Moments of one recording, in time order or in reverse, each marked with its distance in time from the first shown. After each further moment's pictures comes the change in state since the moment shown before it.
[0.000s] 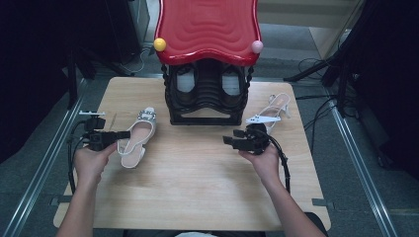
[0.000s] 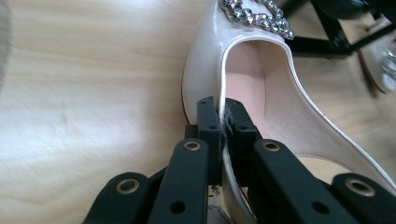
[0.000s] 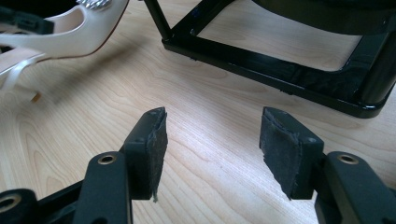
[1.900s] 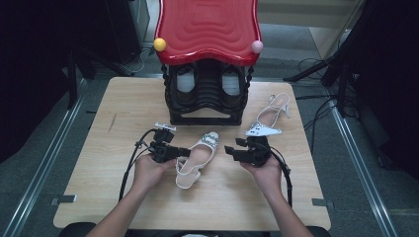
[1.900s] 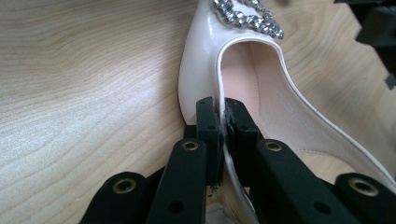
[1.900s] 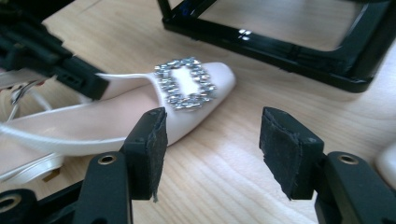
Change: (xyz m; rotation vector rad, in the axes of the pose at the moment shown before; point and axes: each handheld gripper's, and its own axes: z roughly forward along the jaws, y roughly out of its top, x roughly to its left) left arm -0.130 -0.028 0.111 0.225 -0.199 0.255; right arm 0.022 -0.026 -0.013 0.009 -0.066 -0.065
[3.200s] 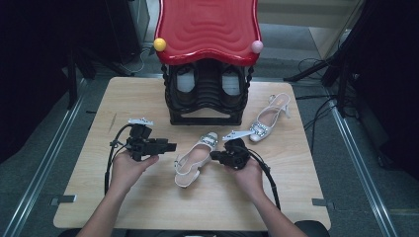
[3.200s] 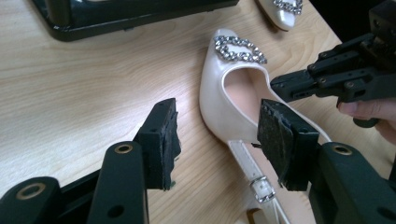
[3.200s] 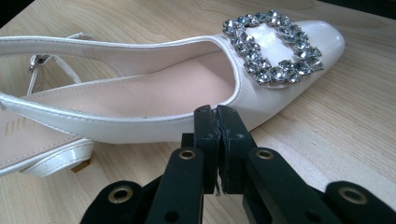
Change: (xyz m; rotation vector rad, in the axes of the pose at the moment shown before) left arm 0.010 -0.007 -0.067 -0.125 0.029 0.031; right arm 0.024 -0.005 0.053 0.152 0.131 0.000
